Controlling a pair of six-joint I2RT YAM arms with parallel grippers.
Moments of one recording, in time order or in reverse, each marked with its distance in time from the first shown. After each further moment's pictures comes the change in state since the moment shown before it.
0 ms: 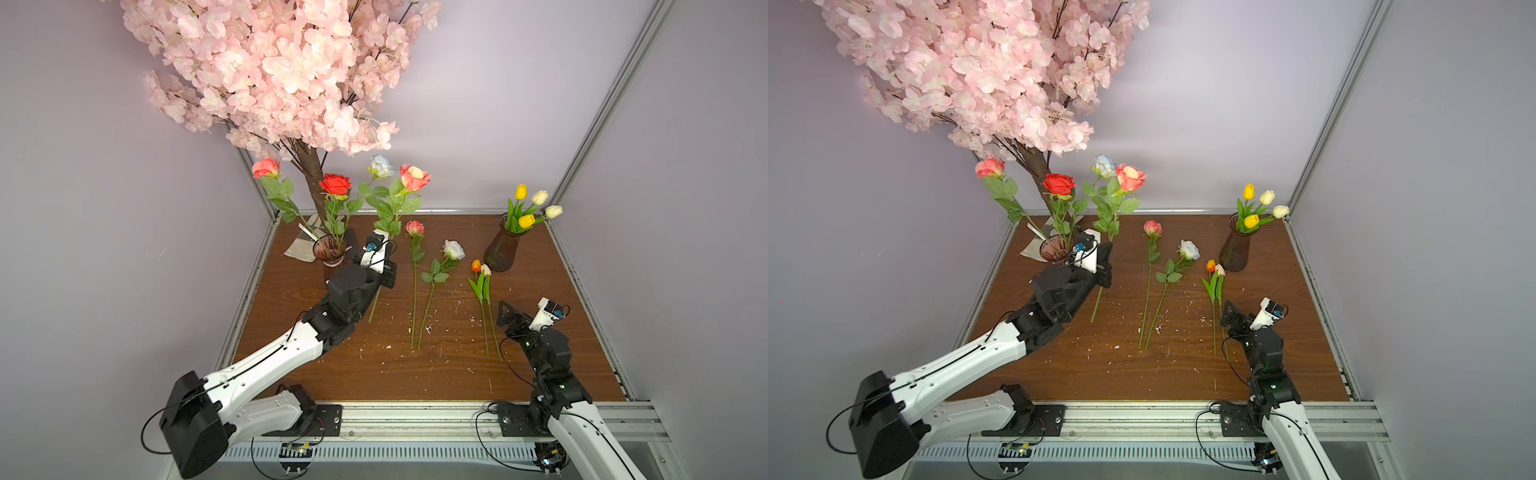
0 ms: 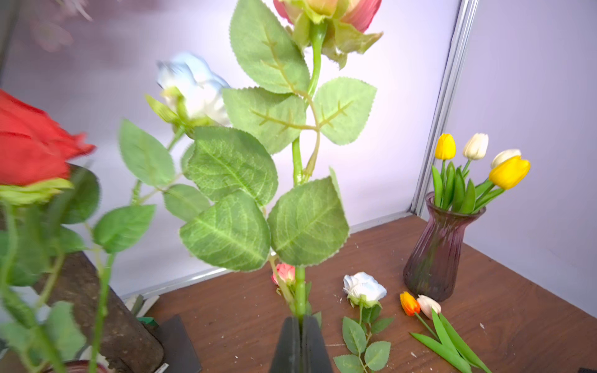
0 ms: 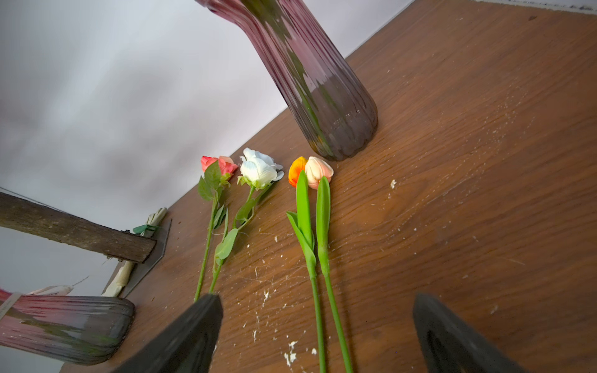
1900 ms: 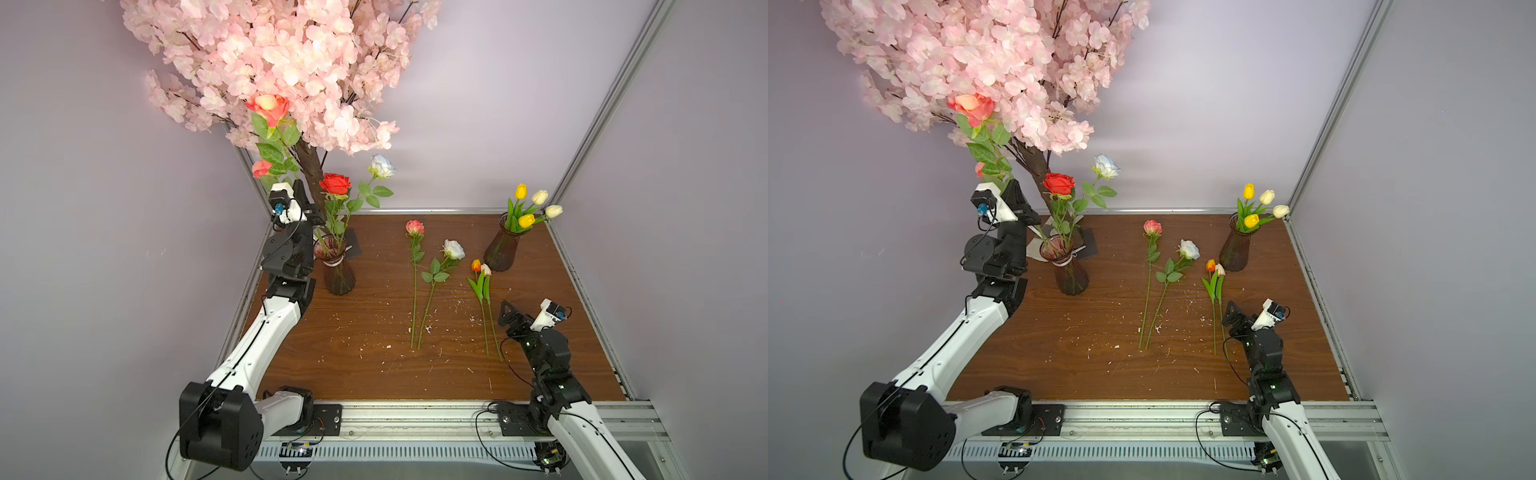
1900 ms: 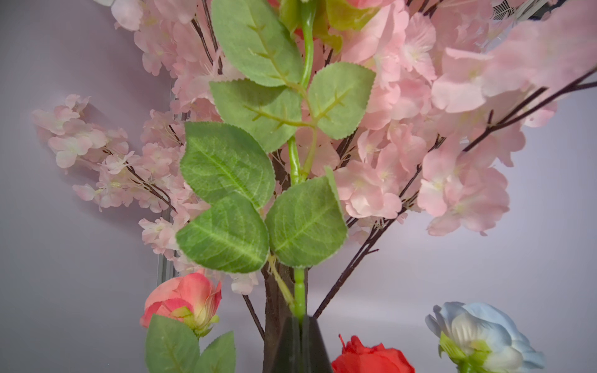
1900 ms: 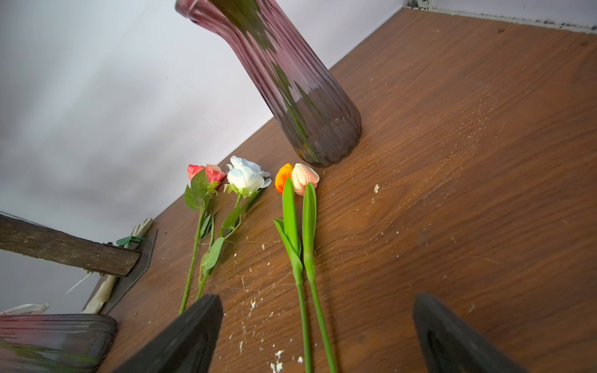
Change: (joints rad) left arm 0.609 0.152 0.159 0.458 0.140 0.001; right arm 0.000 -0.011 -0.016 0.006 0.052 -0.001
